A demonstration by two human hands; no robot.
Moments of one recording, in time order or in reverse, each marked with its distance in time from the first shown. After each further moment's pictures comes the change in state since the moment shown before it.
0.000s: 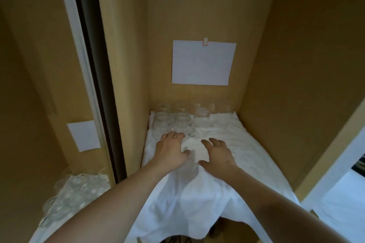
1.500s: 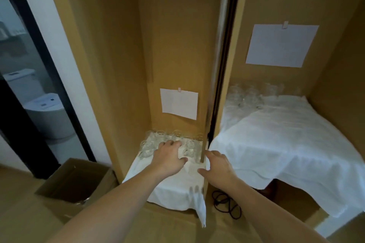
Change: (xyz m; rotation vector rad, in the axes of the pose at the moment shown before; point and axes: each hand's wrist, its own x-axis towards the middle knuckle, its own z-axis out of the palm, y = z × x) left_hand -0.326 -0.152 -0.084 0.057 -0.069 -0.371; right_hand -0.210 -0.245 0.078 0.254 -0.218 -0.203
